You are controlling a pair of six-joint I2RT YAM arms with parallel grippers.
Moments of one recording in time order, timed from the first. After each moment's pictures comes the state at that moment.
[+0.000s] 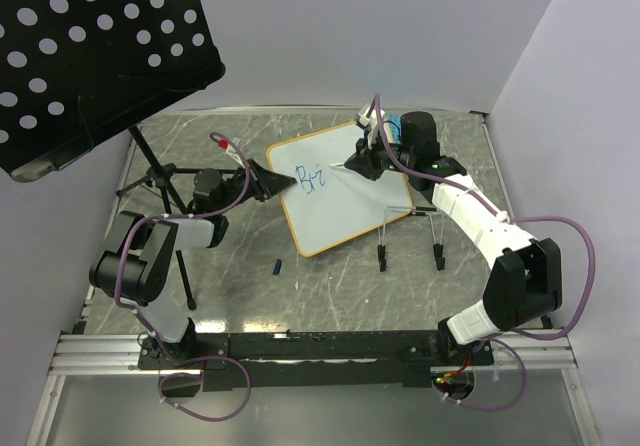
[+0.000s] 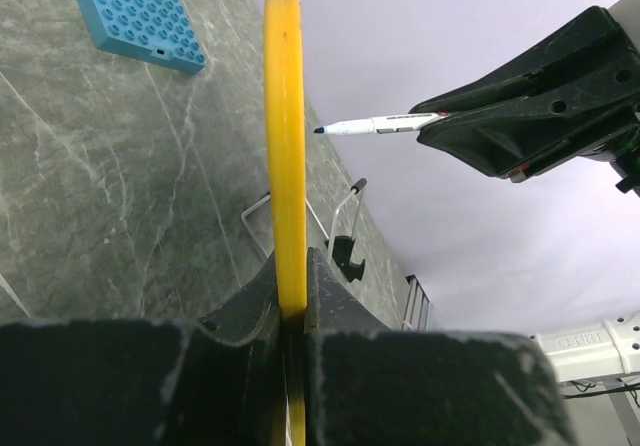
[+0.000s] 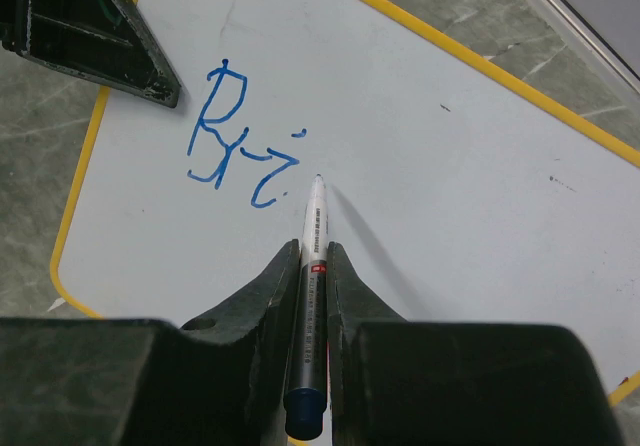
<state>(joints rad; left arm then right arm) -0.28 1.65 0.66 1.09 0.68 -0.99 0.34 1.47 1.22 -0.19 -0.62 -0.29</state>
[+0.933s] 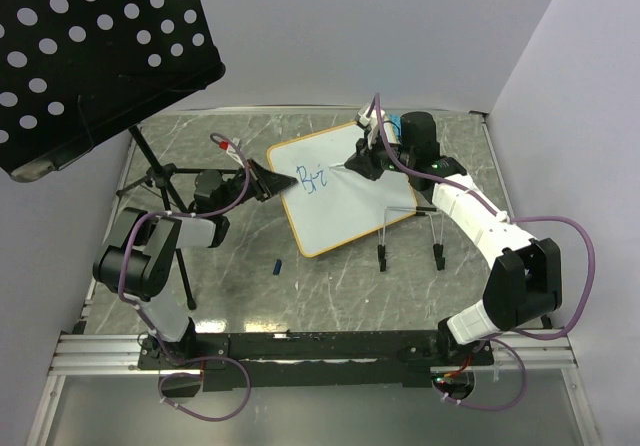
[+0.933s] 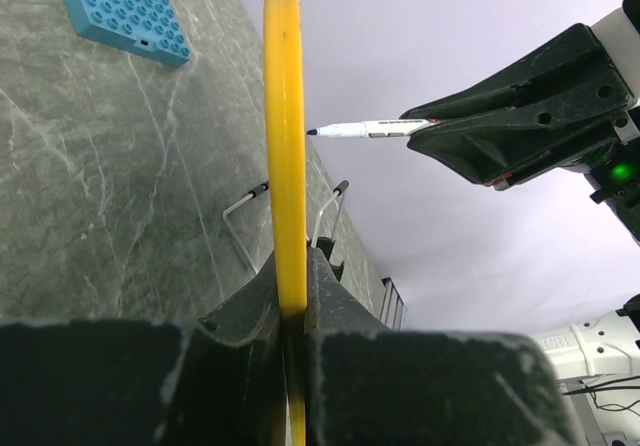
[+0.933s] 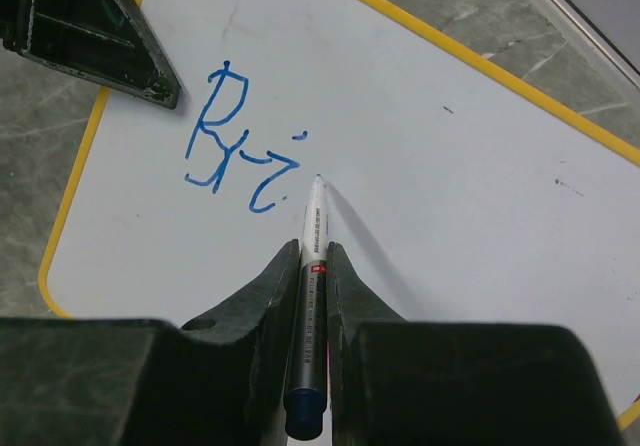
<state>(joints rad) -0.28 1.69 0.66 1.14 0.69 -1.07 0.34 1.47 1.22 -0.19 -0.62 -0.29</state>
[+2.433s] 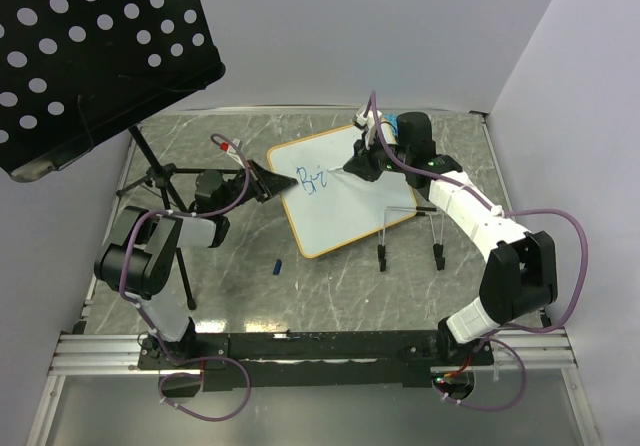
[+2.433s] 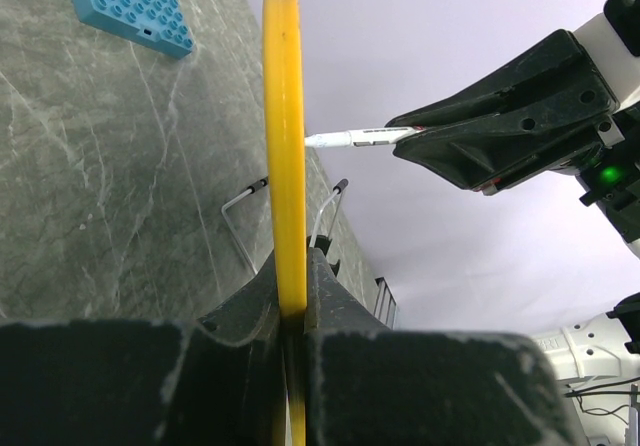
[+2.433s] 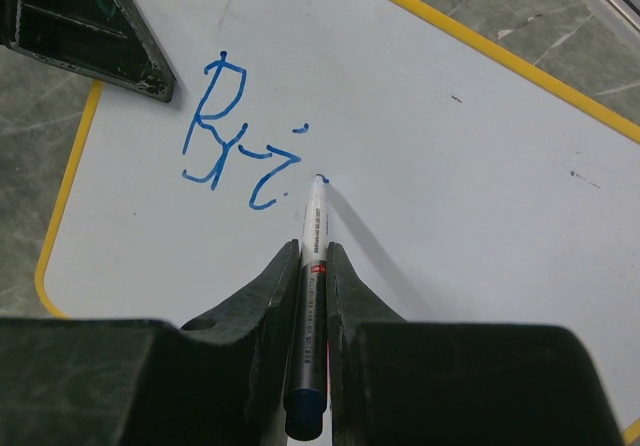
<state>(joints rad) -0.28 1.70 0.66 1.14 0.70 -1.10 0.34 1.51 1.23 -0.22 -0.62 -0.27</state>
